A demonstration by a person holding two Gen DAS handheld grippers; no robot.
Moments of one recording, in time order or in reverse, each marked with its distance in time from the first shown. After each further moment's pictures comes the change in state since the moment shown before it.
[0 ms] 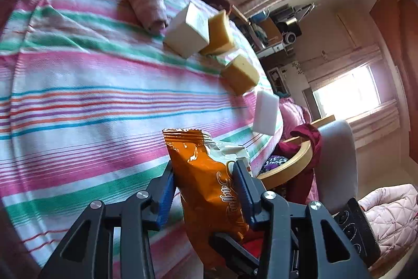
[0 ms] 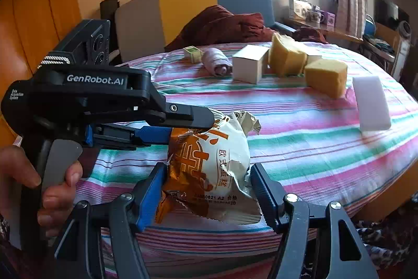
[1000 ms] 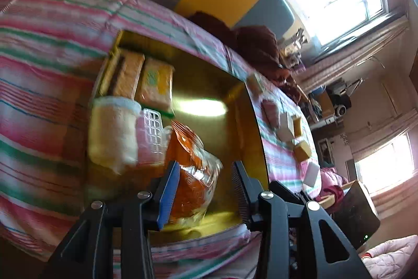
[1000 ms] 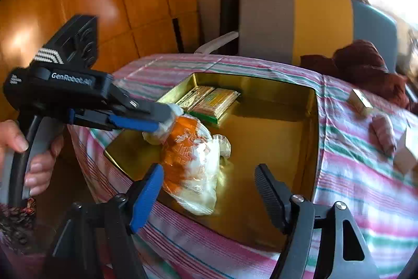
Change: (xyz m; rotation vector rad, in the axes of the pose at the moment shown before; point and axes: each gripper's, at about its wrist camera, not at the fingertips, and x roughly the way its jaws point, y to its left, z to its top) left arm -0.290 0.124 -0.038 -0.231 -0.345 0.290; right arm 0.039 0.229 0.050 -0.331 0.073 0.424
